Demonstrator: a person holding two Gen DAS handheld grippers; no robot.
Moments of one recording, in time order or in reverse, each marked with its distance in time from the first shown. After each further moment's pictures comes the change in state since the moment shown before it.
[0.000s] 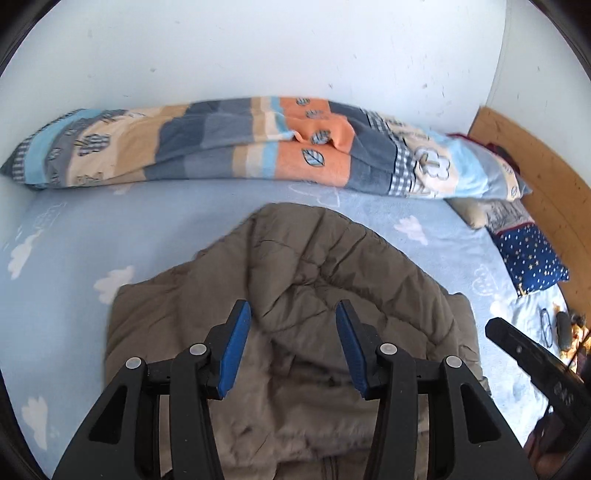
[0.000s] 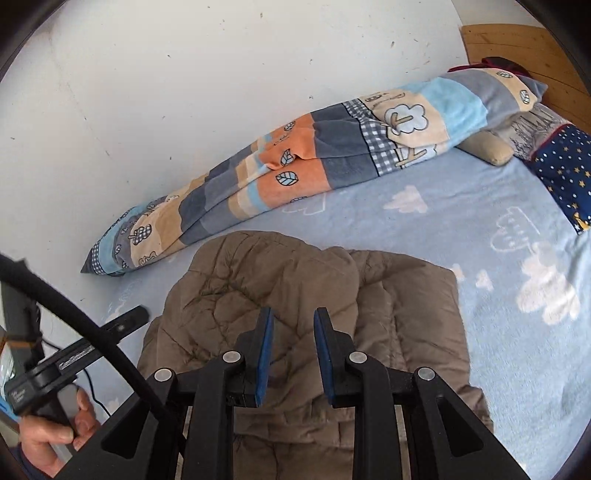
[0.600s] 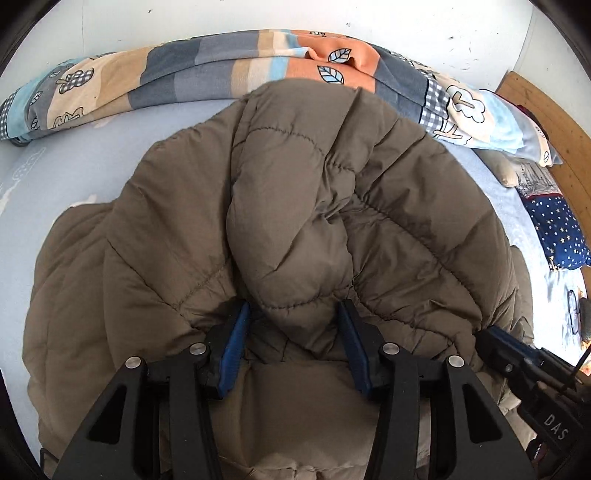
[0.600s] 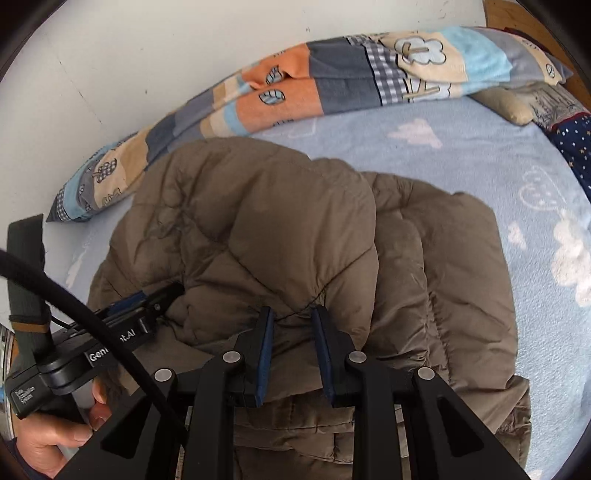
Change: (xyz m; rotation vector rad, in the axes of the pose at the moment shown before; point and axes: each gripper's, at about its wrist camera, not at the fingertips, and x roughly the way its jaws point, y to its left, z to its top) left arm 0.089 0.006 -0.047 -0.047 0.158 0.033; right arm 0.090 -0.004 -0.030 -0.043 0.253 -0.098
